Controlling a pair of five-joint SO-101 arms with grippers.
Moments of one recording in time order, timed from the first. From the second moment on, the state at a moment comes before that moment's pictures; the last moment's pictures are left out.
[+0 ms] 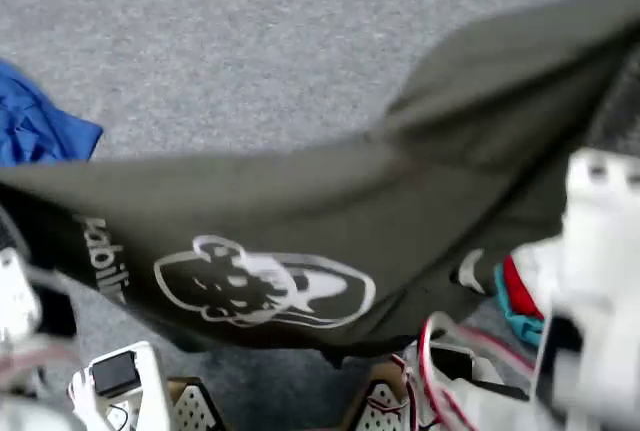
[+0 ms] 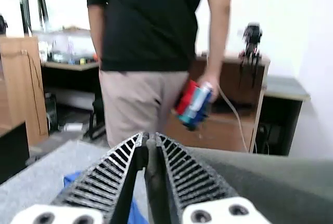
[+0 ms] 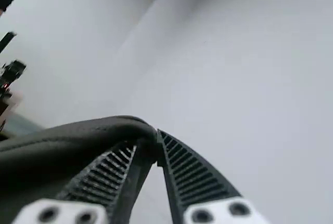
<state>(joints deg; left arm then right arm) -25.4 -75.3 6.9 72.2 -7.1 6.6 -27.1 -64.6 73.3 26.0</state>
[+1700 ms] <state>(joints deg) -17.8 55.4 -85.1 100.2 -8.2 -7.4 39.3 -84.6 98.0 18.0</state>
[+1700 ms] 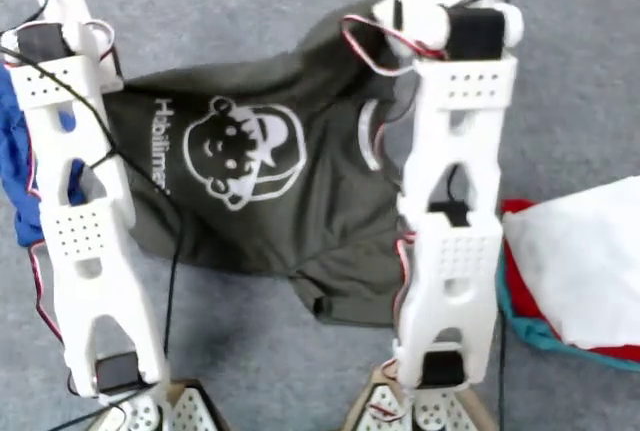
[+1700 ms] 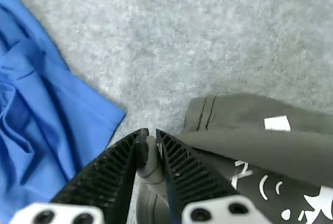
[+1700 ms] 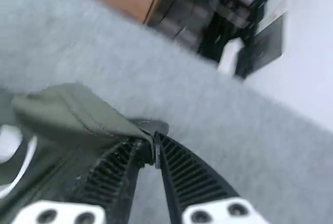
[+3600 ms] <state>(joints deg) -23.4 15.6 -3.1 98.4 -26.5 -3.7 -33.5 39.6 97.0 12.6</state>
